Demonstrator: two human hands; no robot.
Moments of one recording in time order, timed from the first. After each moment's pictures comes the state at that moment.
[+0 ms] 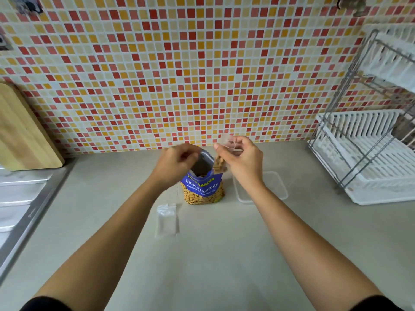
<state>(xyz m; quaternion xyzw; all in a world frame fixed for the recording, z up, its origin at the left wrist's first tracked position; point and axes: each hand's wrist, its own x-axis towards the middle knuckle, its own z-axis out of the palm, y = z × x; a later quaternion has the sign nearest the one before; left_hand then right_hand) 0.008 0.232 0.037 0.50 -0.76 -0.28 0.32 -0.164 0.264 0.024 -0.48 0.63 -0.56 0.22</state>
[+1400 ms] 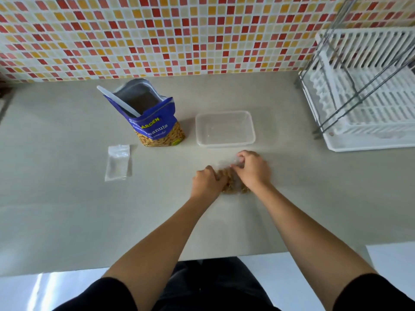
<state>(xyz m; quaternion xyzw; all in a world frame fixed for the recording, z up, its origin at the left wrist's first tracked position) -0.182 0.341 -0.143 0.69 -0.62 -0.37 0.08 -0.322 0.333 -0.151 -0.55 0.79 -0.16 0.21</state>
